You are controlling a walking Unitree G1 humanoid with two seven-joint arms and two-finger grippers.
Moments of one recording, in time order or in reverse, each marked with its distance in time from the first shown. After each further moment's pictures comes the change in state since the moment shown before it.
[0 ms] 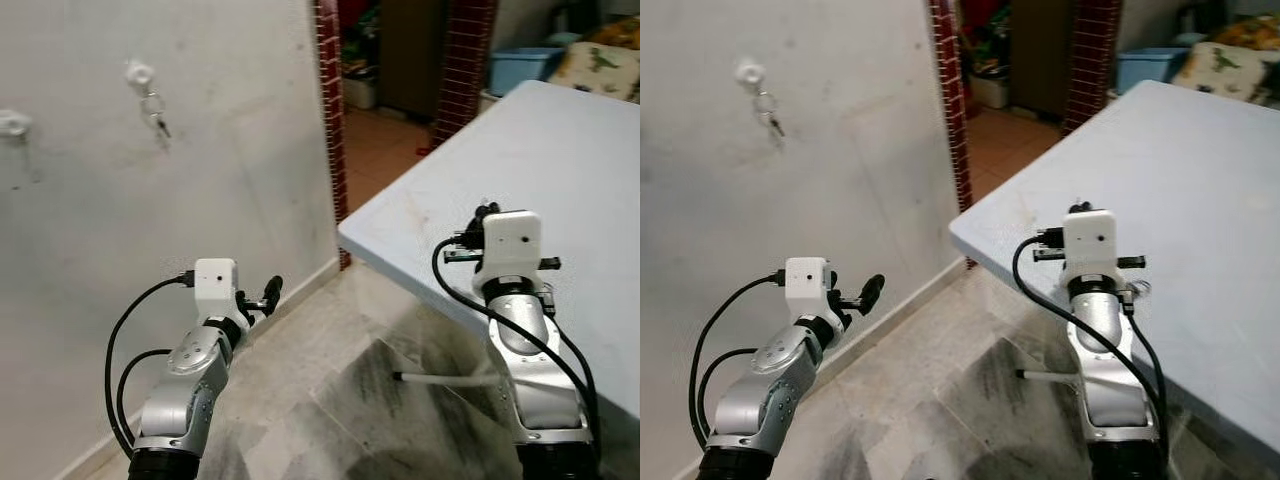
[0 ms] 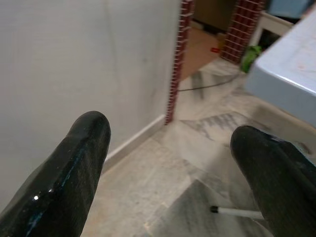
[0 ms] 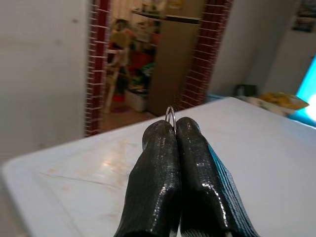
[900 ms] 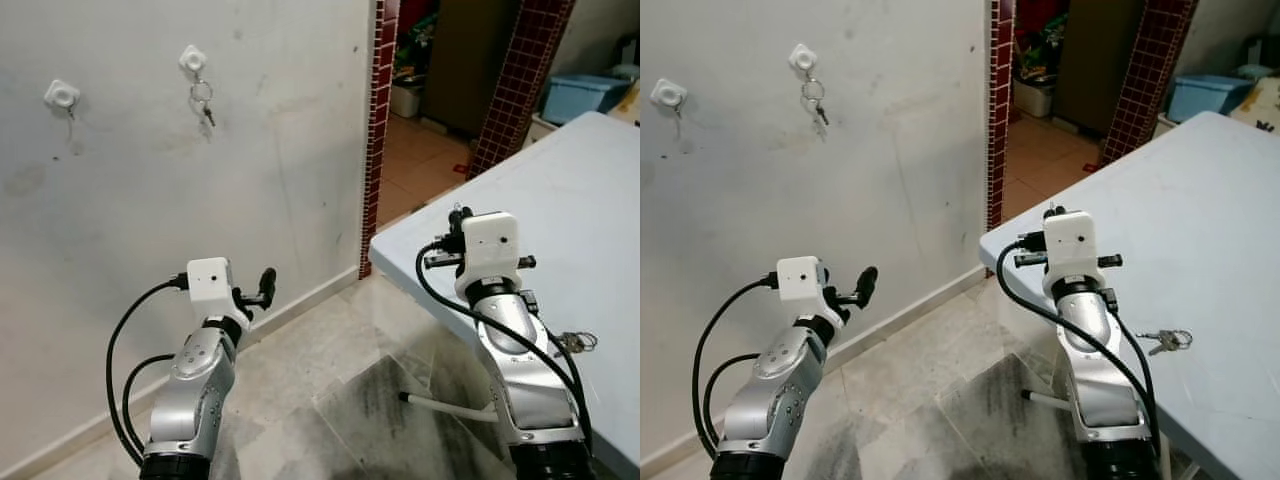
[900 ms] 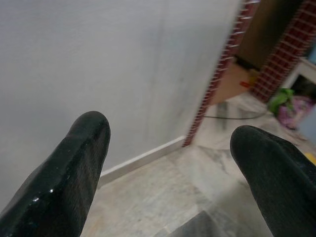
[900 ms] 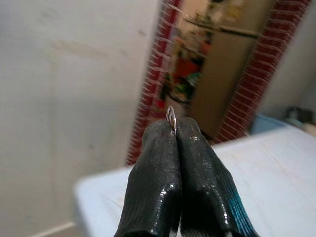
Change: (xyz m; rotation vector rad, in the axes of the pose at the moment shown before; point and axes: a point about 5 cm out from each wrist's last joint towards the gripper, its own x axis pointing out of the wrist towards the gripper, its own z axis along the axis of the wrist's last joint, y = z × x) left arm -0.003 0.005 -0.001 -0.044 -0.070 0.125; right arm 0.003 0.028 0.010 0.052 -0.013 0.145
